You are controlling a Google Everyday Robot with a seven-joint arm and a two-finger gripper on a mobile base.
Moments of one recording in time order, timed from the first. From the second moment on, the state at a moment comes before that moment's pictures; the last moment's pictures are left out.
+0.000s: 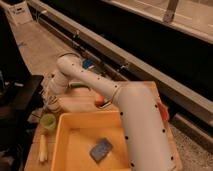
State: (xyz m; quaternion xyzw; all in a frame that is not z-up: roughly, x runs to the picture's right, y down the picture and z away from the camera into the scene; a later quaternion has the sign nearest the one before) arm -0.307 0.061 0.804 -0.19 -0.49 -0.40 0.75
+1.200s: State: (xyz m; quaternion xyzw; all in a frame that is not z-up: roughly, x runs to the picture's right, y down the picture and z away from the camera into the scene) arm -0.177 0.032 0.803 -0.22 -0.28 -0.36 0.86
